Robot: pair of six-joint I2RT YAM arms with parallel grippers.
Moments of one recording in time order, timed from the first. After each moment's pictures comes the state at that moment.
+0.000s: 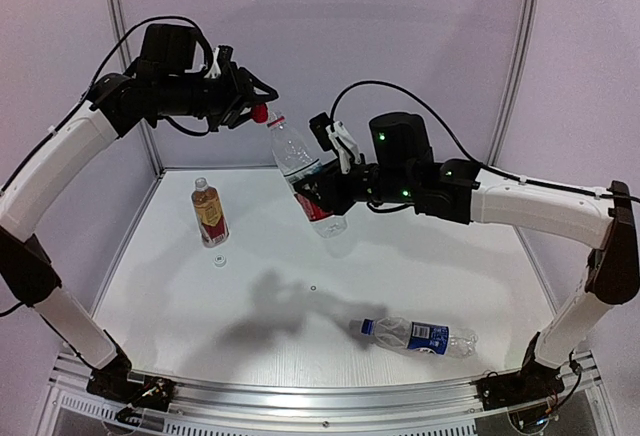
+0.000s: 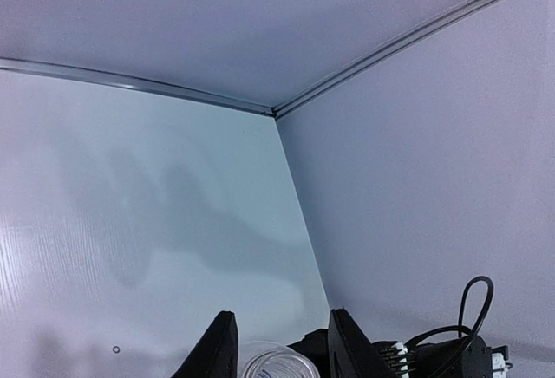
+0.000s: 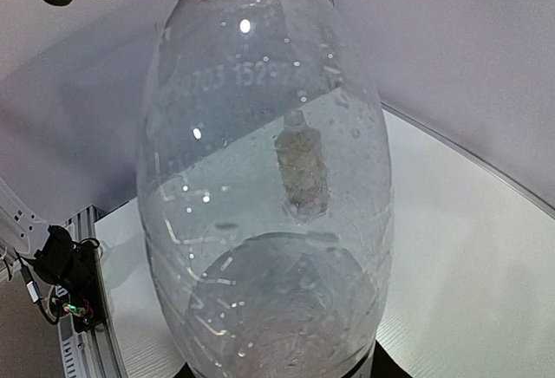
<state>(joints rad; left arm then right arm) -0.63 1.58 1.89 -0.66 0.22 -0.84 0.95 1.62 1.40 -0.08 -0.12 0.20</state>
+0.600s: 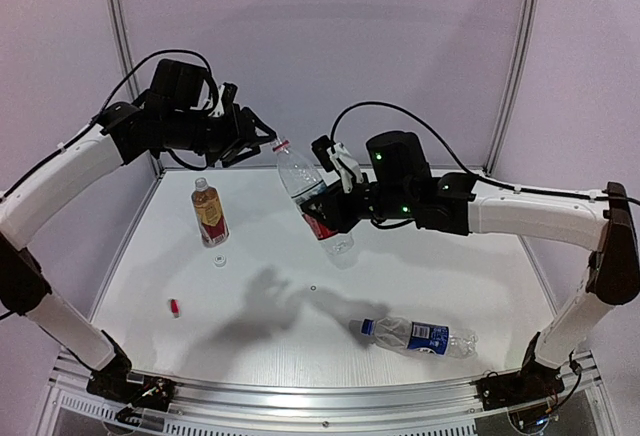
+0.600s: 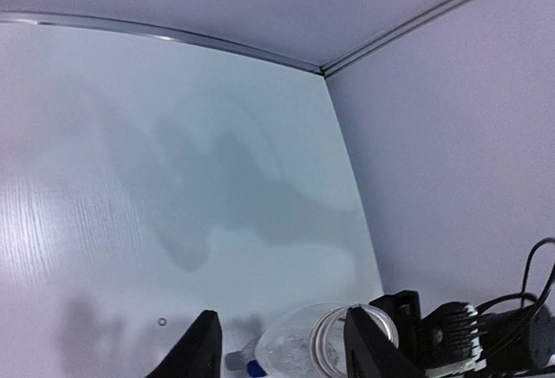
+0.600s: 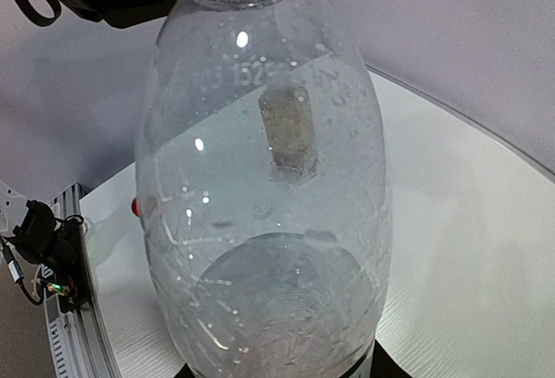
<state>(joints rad) -0.62 1.51 1.65 -0.62 0.22 -0.78 0.95 1.62 1.32 -0.08 -0.10 0.21</state>
